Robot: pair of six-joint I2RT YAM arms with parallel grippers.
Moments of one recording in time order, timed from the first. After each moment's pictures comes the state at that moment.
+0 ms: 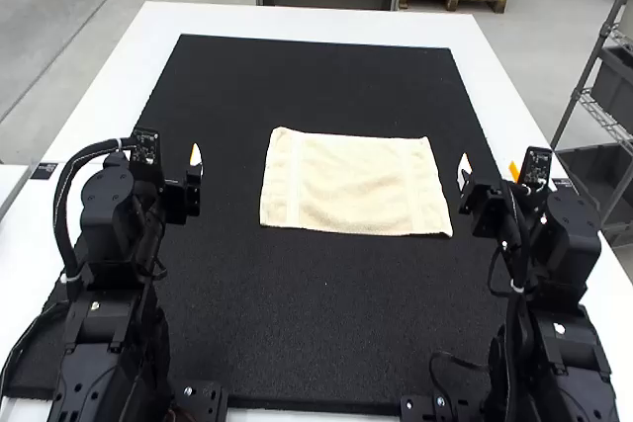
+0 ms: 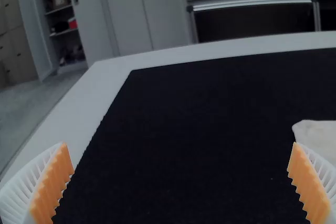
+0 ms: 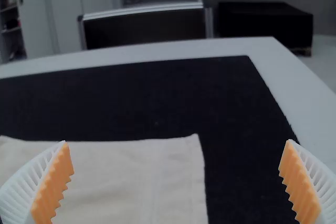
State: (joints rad) left arm 0.10 0.01 0.01 0.01 -0.02 0.17; right arm -0.06 0.01 0.01 0.00 -0.13 0.08
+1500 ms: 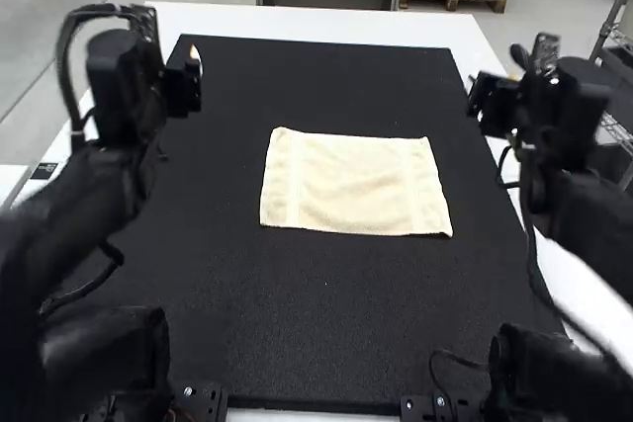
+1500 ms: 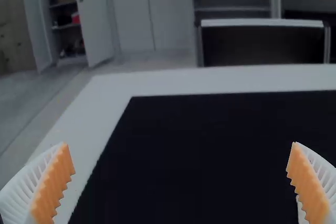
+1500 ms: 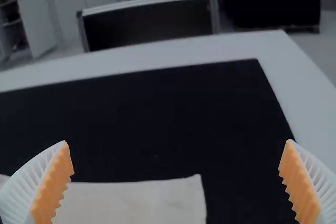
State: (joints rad) left arm 0.09 0.91 0.43 0.42 -0.06 0.08; right arm -0.10 0.93 0.43 0.38 -0.17 0.11
